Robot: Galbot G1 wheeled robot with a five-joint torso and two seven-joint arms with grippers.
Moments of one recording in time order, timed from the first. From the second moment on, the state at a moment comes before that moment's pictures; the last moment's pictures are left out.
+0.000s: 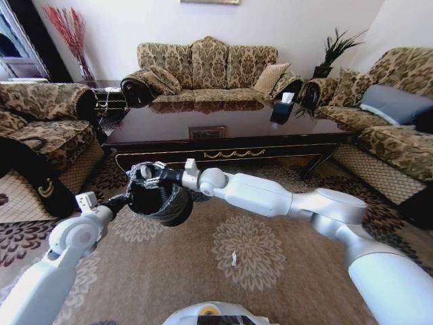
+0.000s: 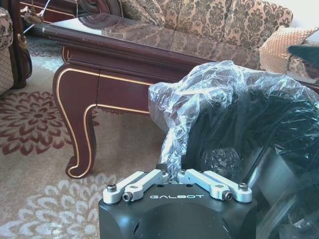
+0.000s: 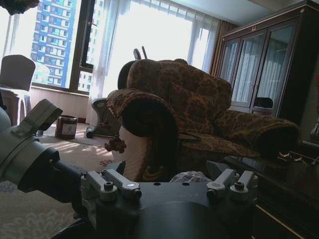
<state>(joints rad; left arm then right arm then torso) 1.26 -0.85 -0.72 -2.09 -1.12 0.61 -0.31 0.16 1.18 -0.93 1.48 1.04 0.12 -0.26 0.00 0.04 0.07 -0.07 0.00</state>
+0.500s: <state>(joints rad) 1.27 -0.85 -0.76 -2.10 -1.13 0.61 -0.31 -0.03 1.01 -0.75 1.46 1.22 0.02 0.13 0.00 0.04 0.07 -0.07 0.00</state>
